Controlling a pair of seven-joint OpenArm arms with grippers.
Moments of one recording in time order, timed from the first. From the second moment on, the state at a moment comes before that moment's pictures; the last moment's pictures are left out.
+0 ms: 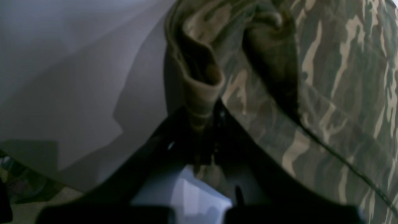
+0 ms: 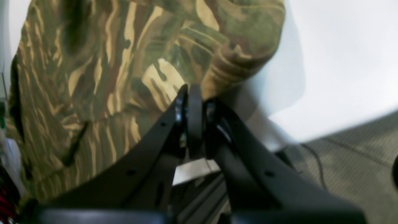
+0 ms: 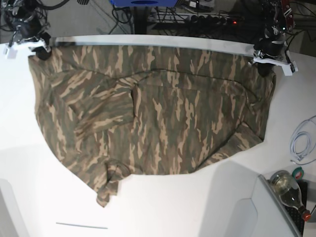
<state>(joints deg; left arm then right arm) 23.1 -12.9 -26.7 71.1 -34.1 -14.8 11.0 -25.6 -5.2 44.7 81.5 40.0 26.9 -38.1</state>
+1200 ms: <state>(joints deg) 24.1 -14.4 -45.1 78.9 -34.2 -14.2 10.7 -14.4 0.7 49.4 90.2 35.3 25.2 -38.0</state>
